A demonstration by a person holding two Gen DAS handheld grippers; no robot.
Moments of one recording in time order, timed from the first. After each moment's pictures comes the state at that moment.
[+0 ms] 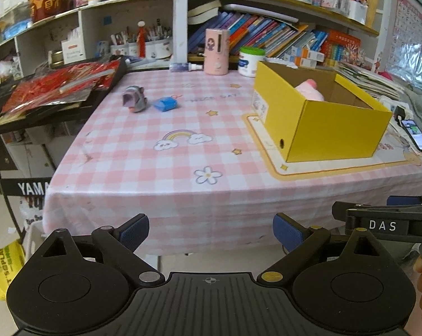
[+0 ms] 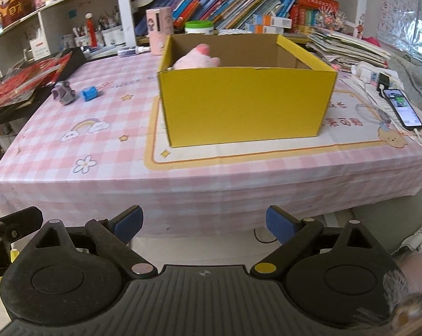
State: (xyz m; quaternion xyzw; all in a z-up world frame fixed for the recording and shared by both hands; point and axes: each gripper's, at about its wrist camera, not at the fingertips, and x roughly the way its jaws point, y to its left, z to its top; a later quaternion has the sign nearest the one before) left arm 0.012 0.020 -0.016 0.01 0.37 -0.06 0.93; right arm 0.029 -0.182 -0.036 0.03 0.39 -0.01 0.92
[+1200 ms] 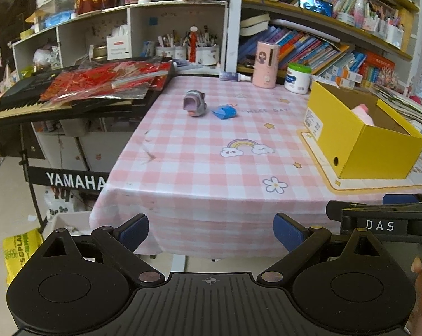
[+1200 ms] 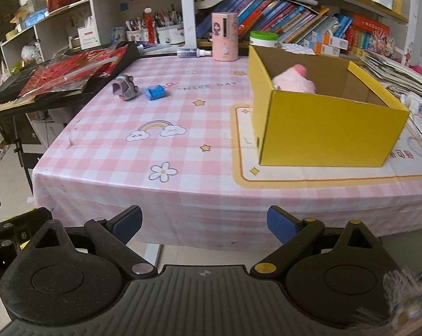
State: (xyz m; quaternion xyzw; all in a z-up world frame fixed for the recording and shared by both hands) left arm 0.007 0.096 -0.010 -0.02 0.35 0.00 0.94; right arm 0.049 -0.095 -0.026 0.00 0.38 0.07 0.92
